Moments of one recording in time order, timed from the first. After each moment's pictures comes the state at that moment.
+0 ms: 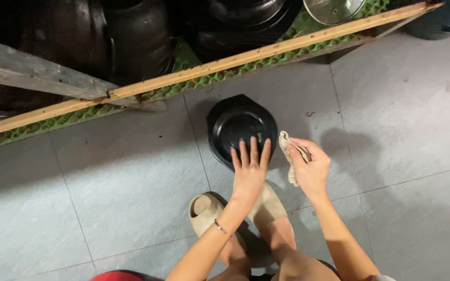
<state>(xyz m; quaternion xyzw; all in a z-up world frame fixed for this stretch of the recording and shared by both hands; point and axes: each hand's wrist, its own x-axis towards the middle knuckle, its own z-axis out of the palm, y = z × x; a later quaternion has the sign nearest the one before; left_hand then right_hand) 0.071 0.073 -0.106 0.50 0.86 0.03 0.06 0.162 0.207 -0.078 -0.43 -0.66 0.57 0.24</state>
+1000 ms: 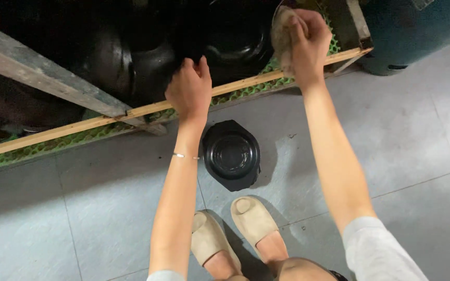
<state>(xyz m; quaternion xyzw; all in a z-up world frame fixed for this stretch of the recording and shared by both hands) -0.150 0.154 0.051 0.25 0.90 0.33 -0.12 -0.030 0.416 0.026 -0.08 -0.69 0.53 0.48</state>
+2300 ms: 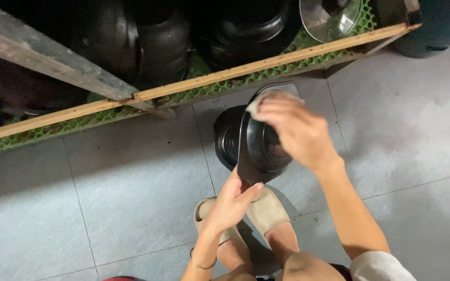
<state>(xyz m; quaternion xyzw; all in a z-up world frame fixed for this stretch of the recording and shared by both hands) 0.043 0.000 0.024 0.12 0.50 0.67 0.53 0.064 0.223 0.090 -0.02 -0.88 0.33 0.35</state>
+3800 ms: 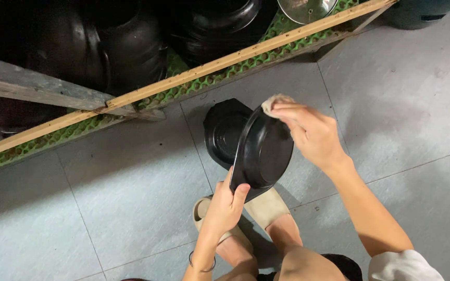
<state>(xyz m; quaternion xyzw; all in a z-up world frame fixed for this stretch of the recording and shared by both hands) 0.057 0.007 0.005 0.22 0.75 0.42 0.46 0.123 0.261 0.045 -0.14 -0.86 0.40 0.29</state>
